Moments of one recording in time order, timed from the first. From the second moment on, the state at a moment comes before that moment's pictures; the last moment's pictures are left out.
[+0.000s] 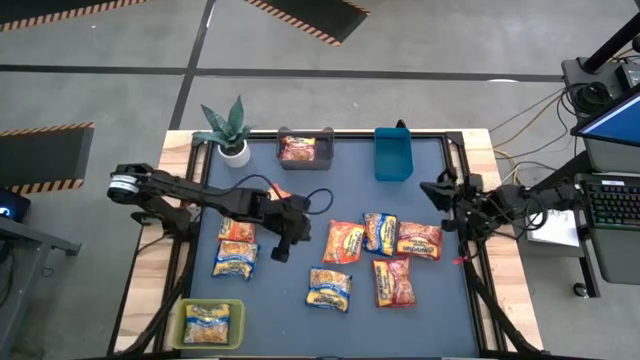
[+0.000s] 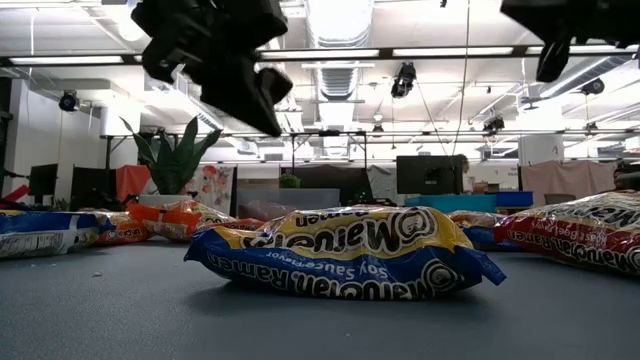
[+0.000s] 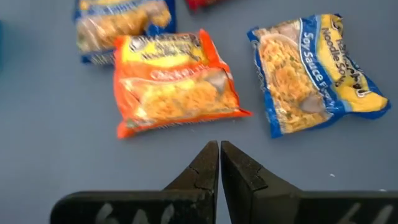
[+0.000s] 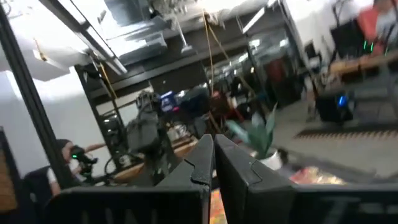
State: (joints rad) left arm -0.07 1.52 1.00 -0.32 0.09 0.29; right arm 0.24 0.25 0.18 0.41 0.49 0.22
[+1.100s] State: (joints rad) left arm 0.01 1.50 0.96 -0.22 0.21 0.22; right arm 0.24 1.28 0.75 -0.74 0.22 0.95
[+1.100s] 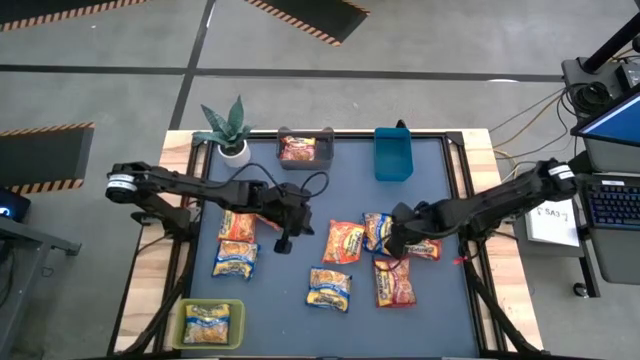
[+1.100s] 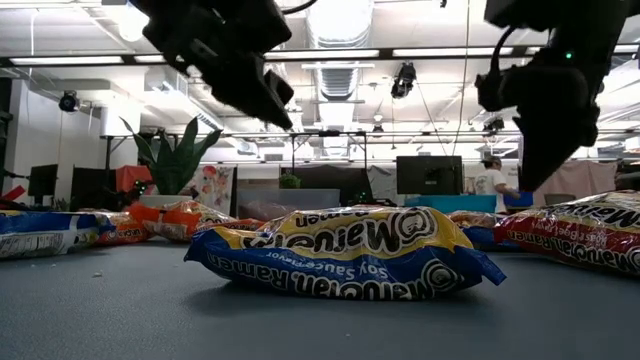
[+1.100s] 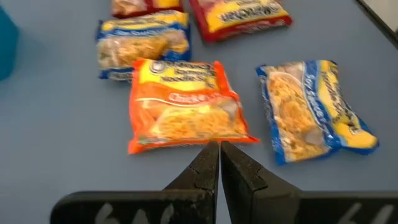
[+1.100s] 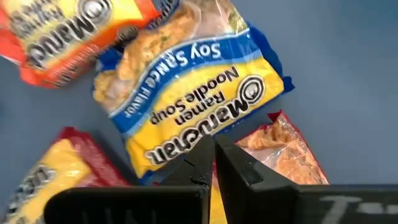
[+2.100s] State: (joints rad) left arm 0.01 1.51 0.84 0.10 0.14 0.07; right arm 0.03 1.55 0.80 0.02 0.37 0.38
